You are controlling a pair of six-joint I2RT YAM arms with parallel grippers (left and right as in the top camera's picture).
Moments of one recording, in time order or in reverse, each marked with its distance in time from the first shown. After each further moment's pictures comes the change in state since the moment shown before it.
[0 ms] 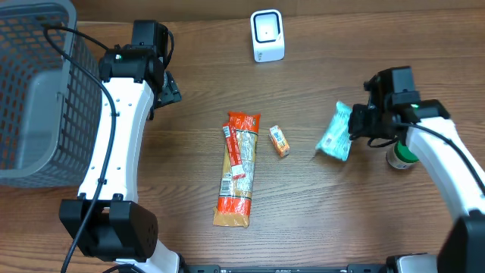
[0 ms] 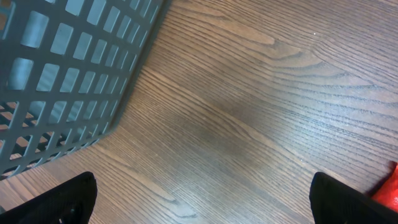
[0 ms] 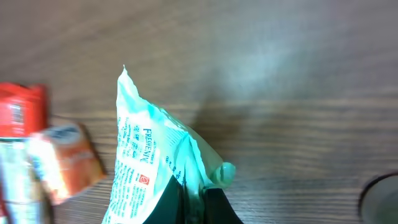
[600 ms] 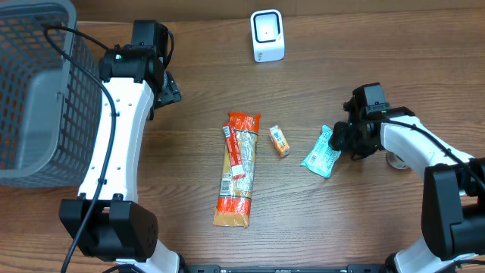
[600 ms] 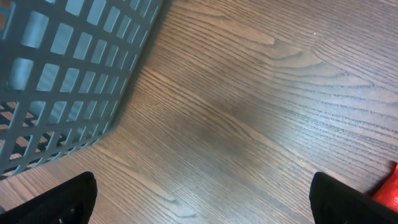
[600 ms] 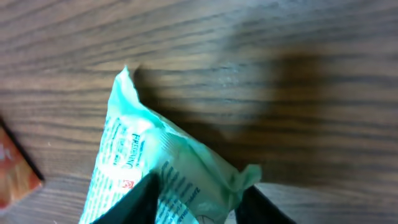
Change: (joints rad) left arm 0.000 0.000 0.000 0.000 0.000 0.000; right arm 0.066 0.230 -0.105 0.127 -0.010 0.047
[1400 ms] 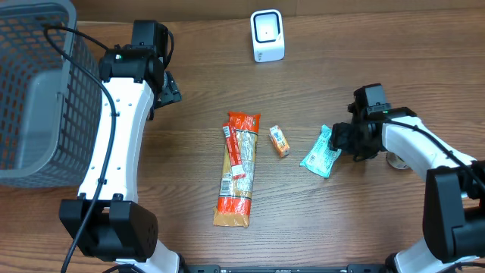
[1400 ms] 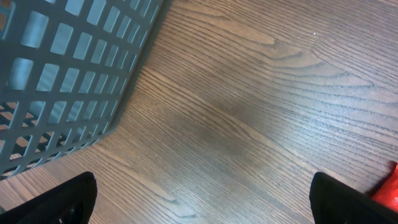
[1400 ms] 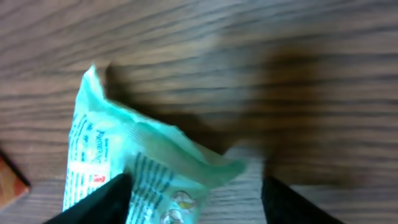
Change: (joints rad) left arm 0.000 0.000 0.000 0.000 0.000 0.000; right arm -0.007 -0.018 -0.001 -0.034 0.037 0.050
